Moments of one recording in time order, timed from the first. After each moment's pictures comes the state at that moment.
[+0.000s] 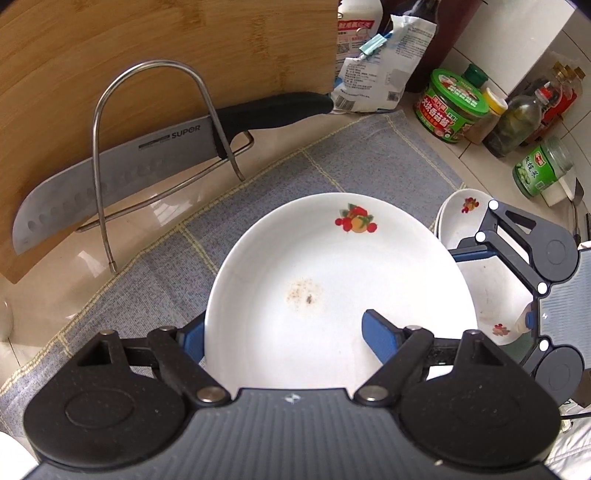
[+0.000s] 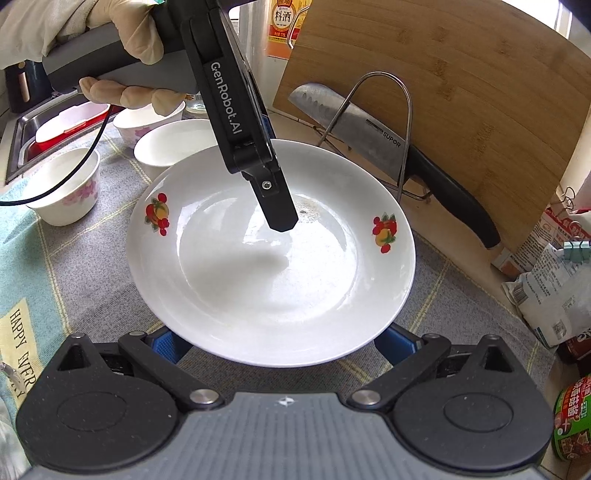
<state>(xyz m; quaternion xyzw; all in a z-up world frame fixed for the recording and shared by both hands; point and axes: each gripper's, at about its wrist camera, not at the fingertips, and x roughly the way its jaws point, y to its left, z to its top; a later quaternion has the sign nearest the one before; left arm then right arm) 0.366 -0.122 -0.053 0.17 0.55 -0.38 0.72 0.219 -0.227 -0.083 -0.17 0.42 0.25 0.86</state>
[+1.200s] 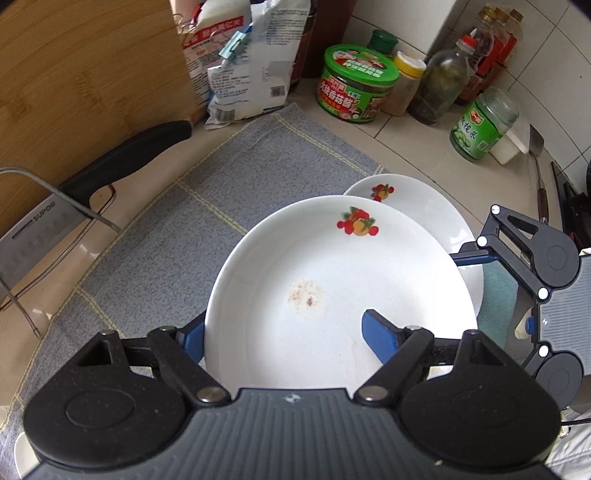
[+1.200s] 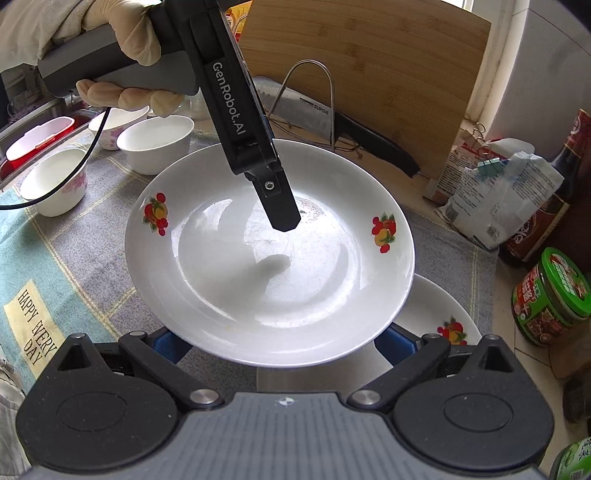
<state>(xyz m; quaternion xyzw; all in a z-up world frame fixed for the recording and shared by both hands) 0.320 -0.207 -0.039 0.23 0.52 -0.46 0.68 0.158 -0.262 -0.073 -0.13 0.43 0.14 0.88</state>
